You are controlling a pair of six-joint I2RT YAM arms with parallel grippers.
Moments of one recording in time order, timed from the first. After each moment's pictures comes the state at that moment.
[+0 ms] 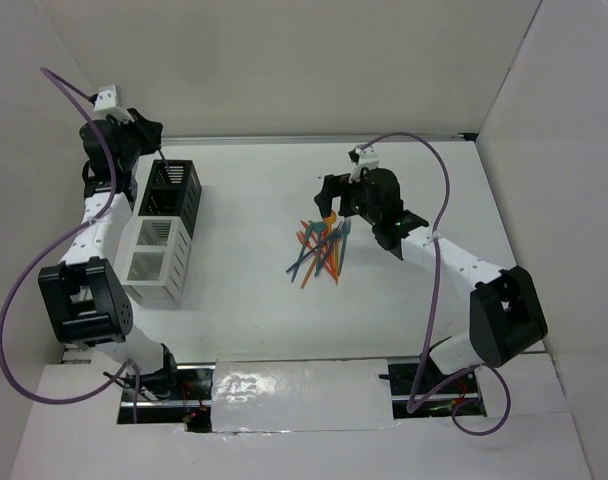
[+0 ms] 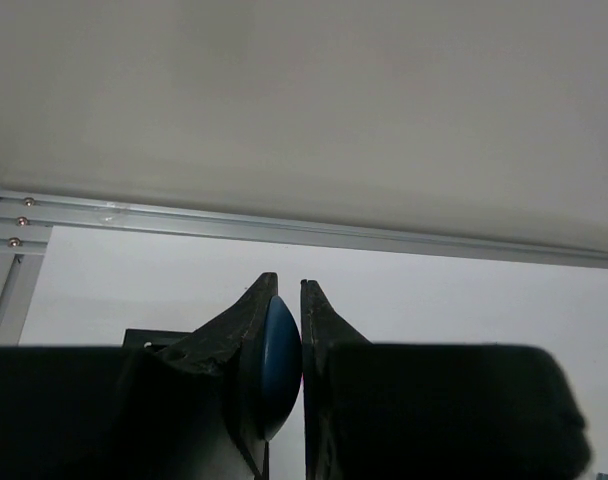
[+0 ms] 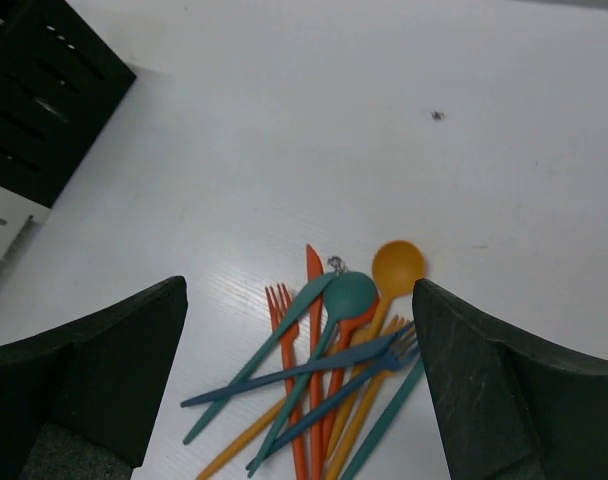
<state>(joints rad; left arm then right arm) 0.21 1.54 1.29 0.23 0.29 -0.30 0.47 1.43 0.99 0.16 -0.05 0.24</state>
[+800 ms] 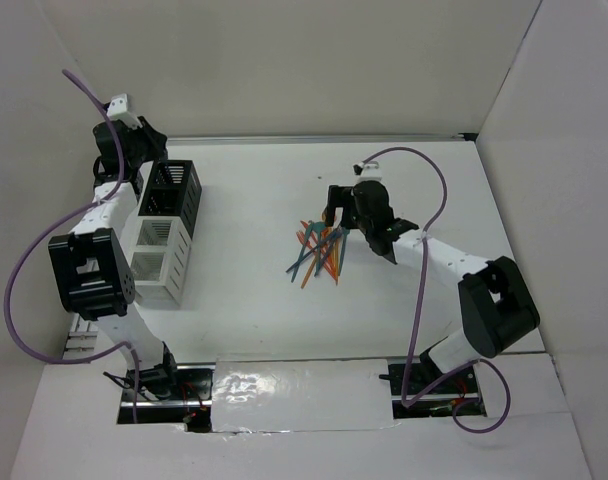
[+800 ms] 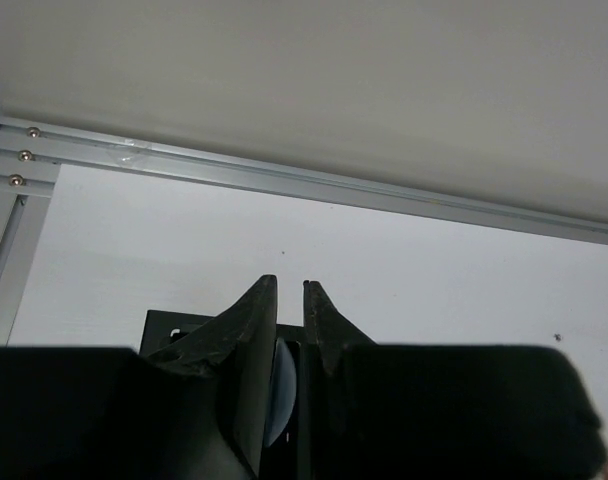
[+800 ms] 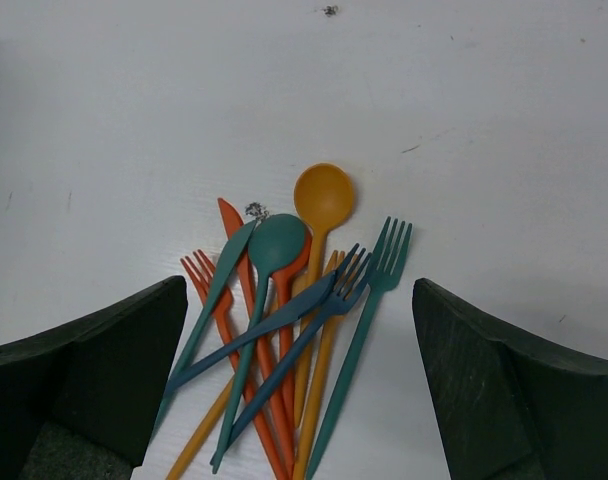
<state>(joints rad) 0.22 1.77 1.37 0.22 0.26 -0.27 0.50 1.50 0.92 0.10 0.20 0.36</state>
